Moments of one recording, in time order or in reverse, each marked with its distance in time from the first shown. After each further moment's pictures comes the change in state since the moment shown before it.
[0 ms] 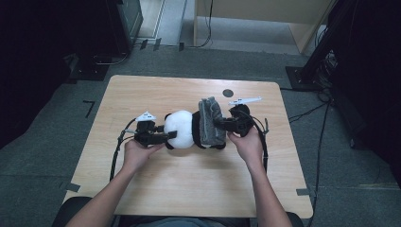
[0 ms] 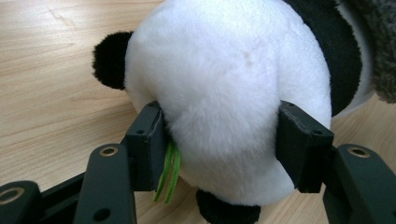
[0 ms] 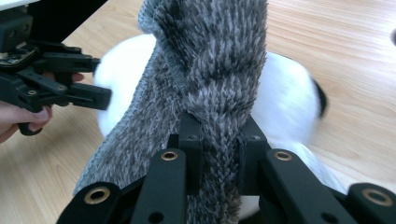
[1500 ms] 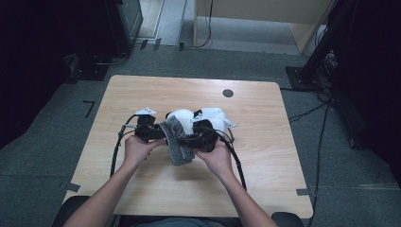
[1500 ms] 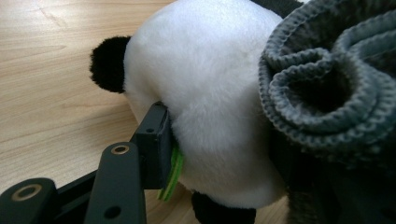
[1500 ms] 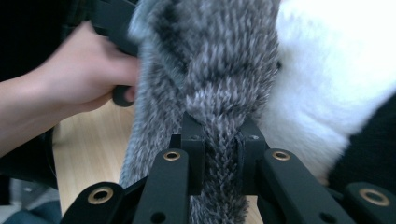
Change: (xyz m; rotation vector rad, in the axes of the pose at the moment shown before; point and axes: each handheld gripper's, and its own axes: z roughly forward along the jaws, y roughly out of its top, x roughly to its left) left arm 0.001 0.015 0.000 0.033 -0.030 -0.050; right arm 0.083 -0.017 0.071 0.074 0.251 -0.122
